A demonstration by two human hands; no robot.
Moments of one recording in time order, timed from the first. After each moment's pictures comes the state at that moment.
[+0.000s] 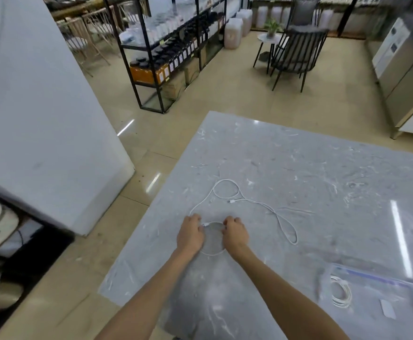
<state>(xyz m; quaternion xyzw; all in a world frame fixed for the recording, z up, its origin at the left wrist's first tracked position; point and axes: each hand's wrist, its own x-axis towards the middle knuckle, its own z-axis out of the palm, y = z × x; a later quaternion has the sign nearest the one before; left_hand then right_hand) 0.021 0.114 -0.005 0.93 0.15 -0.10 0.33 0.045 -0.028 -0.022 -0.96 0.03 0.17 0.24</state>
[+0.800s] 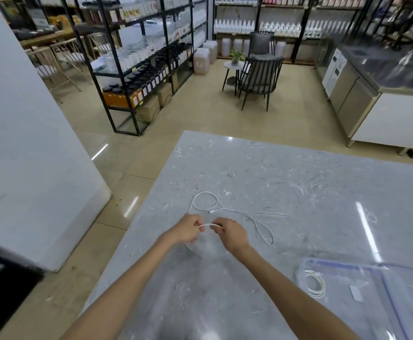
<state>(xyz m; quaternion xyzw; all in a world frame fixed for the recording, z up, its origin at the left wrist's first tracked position) 0.054 0.093 0.069 0.88 -0.02 -0.25 0.41 0.037 -0.075 0.034 -0.95 -0.04 0.09 0.29</state>
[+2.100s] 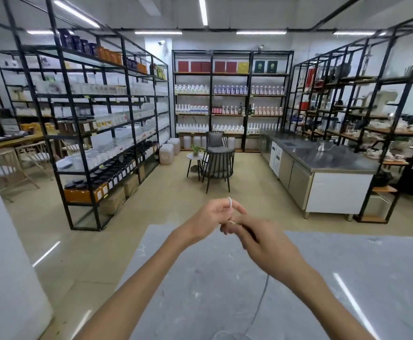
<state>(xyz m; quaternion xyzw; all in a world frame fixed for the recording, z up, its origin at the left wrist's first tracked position) 0.126 -0.030 0.340 0.70 -0.41 -0.10 0.58 0.015 -0.172 0.345 -0.92 -0.17 -0.23 0.28</state>
